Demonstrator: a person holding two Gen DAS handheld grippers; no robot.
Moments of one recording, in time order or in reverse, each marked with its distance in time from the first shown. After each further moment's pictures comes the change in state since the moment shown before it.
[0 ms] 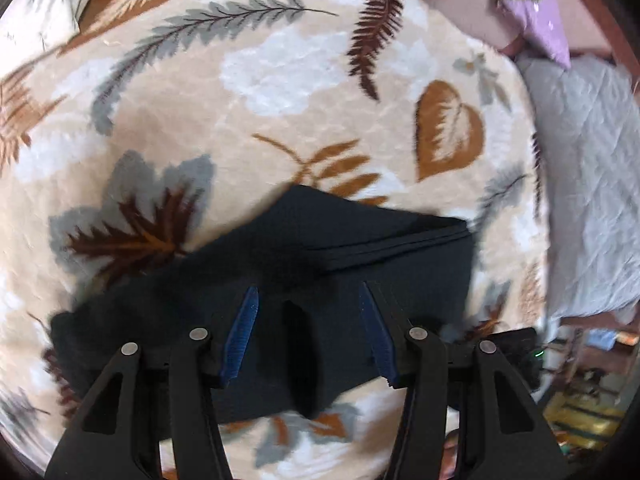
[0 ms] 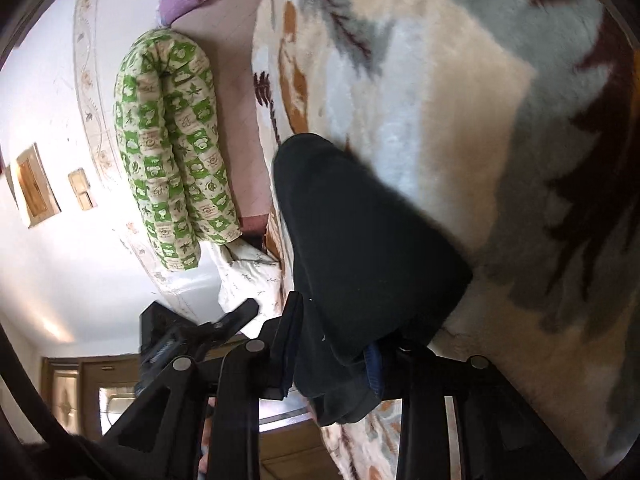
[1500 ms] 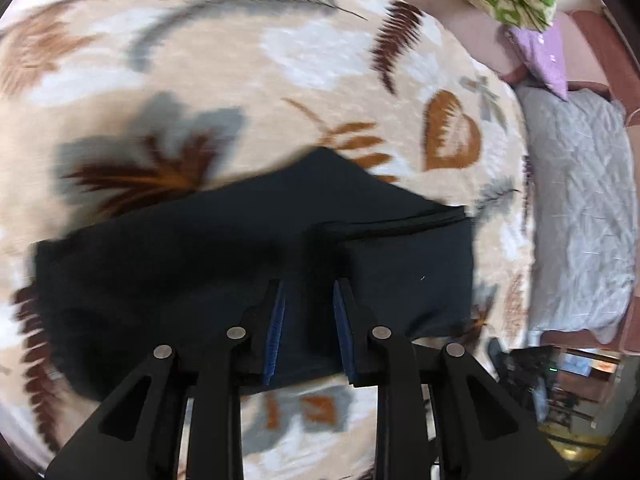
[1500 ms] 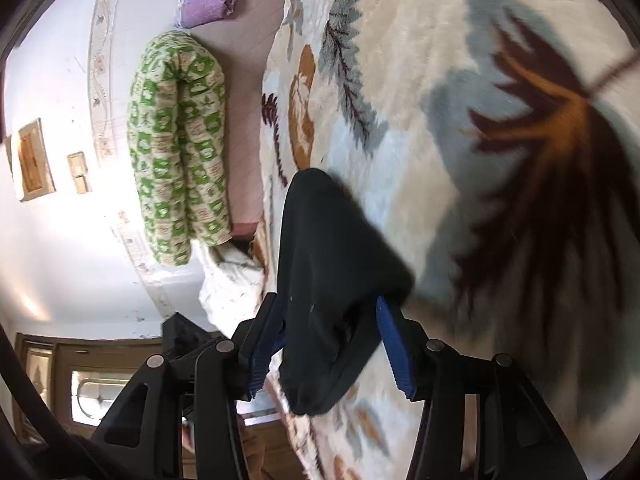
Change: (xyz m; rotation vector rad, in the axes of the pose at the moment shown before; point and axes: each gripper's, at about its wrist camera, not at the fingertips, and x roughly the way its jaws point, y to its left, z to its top) left arm -0.017 0.029 -0.054 -0.146 -0.069 -0.071; right arm -0.066 0.020 0.001 -0.137 -0.025 -0.103
